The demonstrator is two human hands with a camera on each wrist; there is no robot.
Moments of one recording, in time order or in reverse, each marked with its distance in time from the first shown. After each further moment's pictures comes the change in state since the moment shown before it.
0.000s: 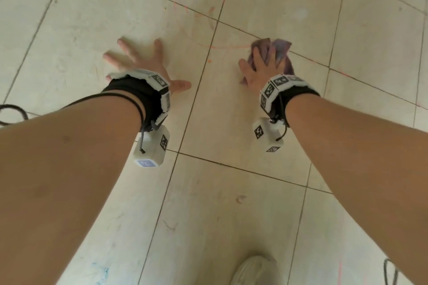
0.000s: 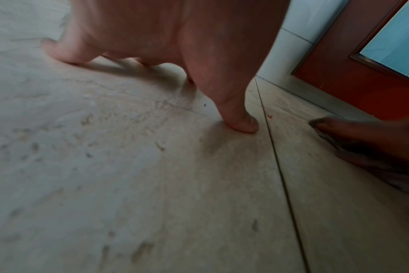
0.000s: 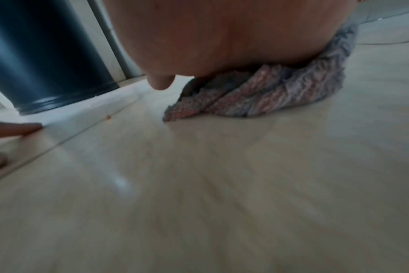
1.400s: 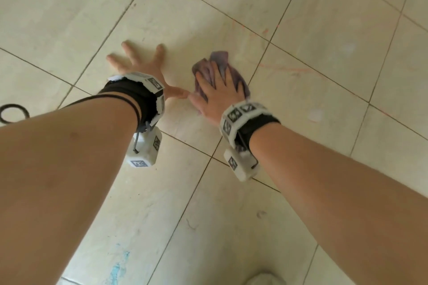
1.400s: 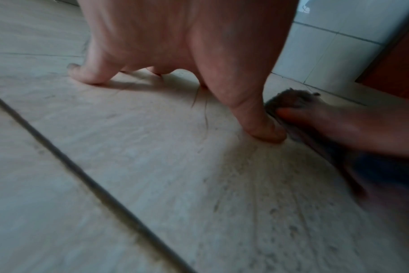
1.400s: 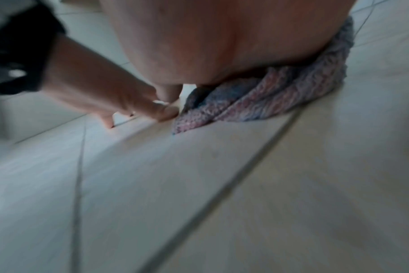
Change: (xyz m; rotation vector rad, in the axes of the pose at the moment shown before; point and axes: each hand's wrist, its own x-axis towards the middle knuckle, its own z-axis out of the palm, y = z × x) left_hand -0.004 -0.094 -0.013 -0.122 0.050 -0.100; right_hand -0.073 -0.148 0.042 -0.290 -0.122 -0.550
